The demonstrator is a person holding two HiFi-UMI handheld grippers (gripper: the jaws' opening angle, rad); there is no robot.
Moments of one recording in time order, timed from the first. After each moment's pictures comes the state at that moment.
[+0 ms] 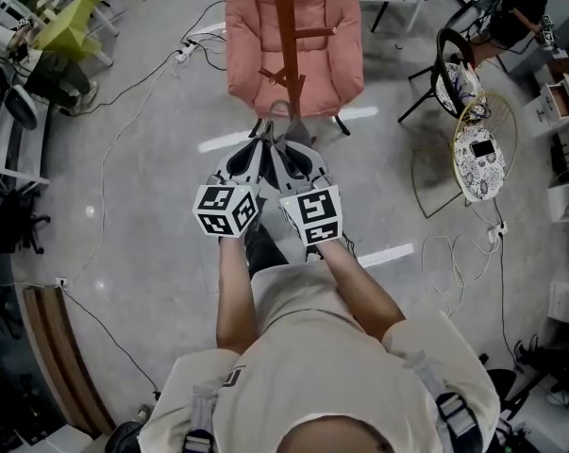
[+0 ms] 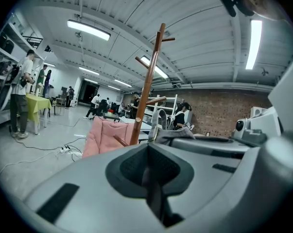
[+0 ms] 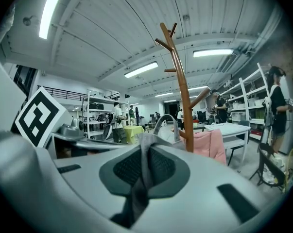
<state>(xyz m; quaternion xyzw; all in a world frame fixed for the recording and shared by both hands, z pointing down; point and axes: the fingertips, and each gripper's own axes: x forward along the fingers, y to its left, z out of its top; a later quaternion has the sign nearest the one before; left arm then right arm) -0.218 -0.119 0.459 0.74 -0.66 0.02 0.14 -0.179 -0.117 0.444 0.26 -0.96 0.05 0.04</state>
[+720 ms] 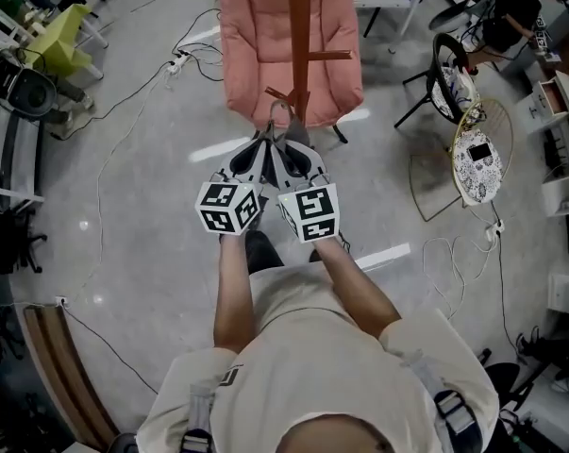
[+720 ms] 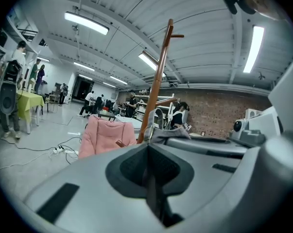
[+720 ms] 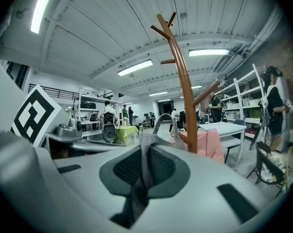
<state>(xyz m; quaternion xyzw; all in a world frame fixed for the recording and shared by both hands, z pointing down) -0.255 -0.162 0.454 0.76 -0.63 0.02 0.15 -0.225 -0.158 0.438 0.30 -0.95 0.06 0.05</state>
